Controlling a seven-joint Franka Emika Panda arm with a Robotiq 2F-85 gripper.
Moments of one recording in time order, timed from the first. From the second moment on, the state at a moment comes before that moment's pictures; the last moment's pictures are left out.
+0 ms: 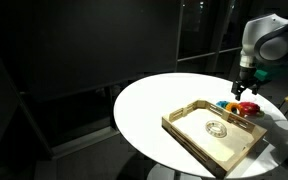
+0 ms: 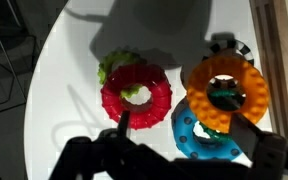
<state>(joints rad) -0.08 0.26 -0.10 -2.27 -0.28 2.43 0.35</state>
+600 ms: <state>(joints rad) -0.08 0.31 -0.11 -2.28 -0.27 2.47 0.30</state>
